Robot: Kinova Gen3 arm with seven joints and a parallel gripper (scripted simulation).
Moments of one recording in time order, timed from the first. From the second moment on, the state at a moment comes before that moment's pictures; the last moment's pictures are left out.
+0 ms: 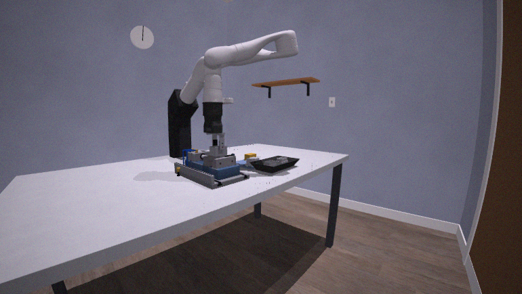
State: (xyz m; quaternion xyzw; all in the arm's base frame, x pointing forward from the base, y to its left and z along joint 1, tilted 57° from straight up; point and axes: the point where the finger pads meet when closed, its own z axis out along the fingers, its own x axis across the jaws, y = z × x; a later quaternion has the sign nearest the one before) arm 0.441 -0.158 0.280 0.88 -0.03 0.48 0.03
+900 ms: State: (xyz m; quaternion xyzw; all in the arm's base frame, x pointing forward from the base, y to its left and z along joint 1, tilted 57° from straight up) arm 0.444 -0.159 0.278 0.88 -0.04 0.48 0.03
